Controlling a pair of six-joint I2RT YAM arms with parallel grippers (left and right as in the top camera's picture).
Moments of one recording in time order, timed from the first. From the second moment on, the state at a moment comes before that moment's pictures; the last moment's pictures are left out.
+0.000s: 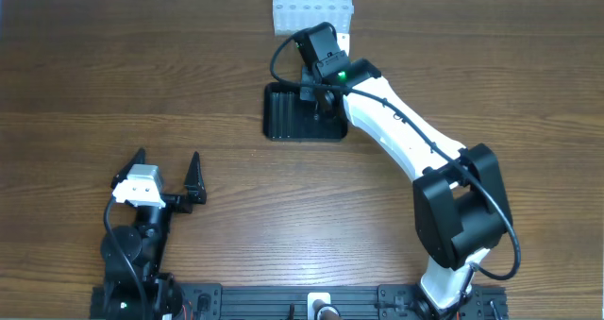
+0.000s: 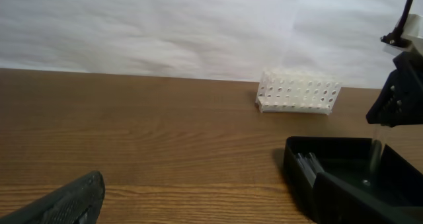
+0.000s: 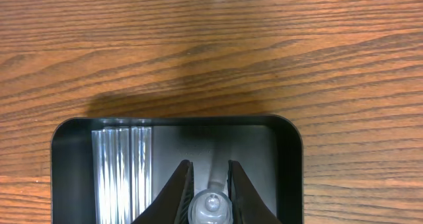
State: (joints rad) left arm -0.01 0.01 0.01 -0.07 0.08 -0.10; right arm 0.51 1.92 1.46 -0.59 0.18 0.53
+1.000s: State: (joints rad) left arm -0.01 0.01 0.01 -0.07 0.08 -0.10; right arm 0.52 1.97 1.45 -0.53 0.23 0.51
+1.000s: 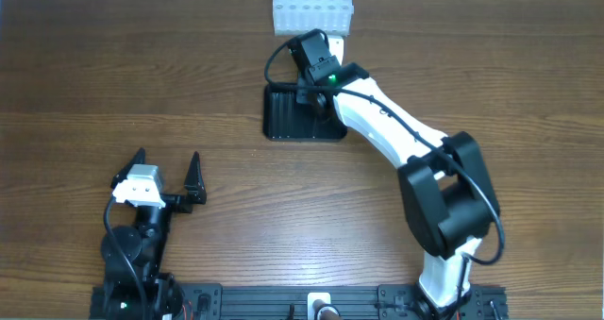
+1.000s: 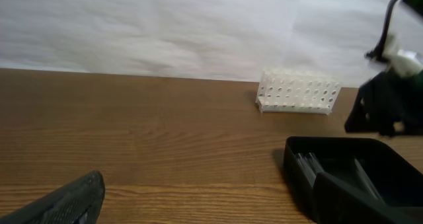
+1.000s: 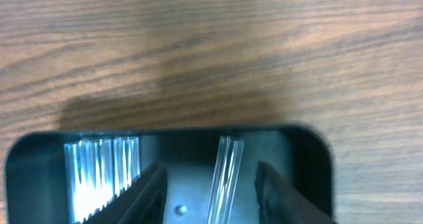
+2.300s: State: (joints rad) left arm -0.01 0.01 0.01 -0.07 0.08 -0.10; right arm 0.09 0.13 0.13 -0.11 0.35 0.01
